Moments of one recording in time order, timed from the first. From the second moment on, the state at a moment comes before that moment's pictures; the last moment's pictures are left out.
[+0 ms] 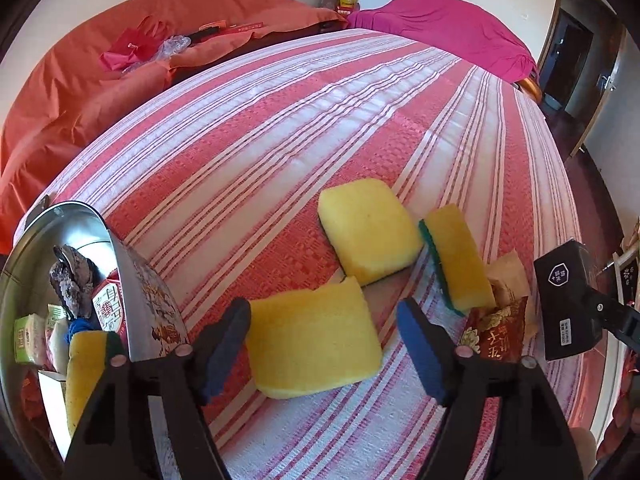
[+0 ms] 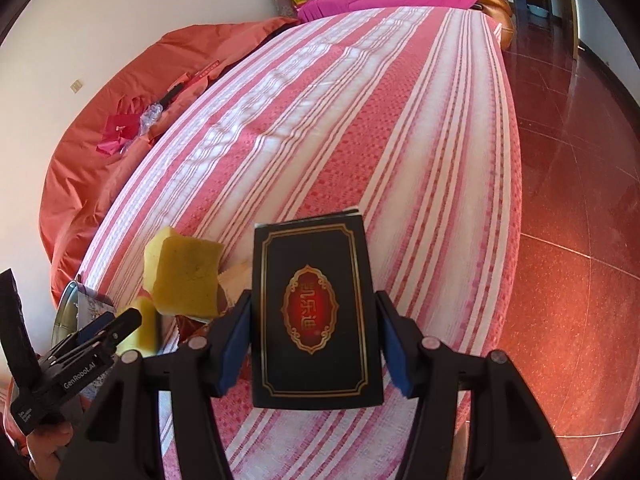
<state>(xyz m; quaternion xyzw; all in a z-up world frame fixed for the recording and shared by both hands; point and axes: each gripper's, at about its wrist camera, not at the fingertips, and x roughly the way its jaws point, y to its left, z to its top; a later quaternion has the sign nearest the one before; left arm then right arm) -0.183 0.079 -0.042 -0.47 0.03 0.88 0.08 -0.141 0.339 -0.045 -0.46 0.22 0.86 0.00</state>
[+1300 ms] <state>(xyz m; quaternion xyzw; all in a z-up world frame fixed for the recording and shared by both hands) -0.099 0.091 -0.057 -0.38 0.06 0.92 0.11 -0.085 0.311 -0.059 -0.40 0.26 0.88 0.01</state>
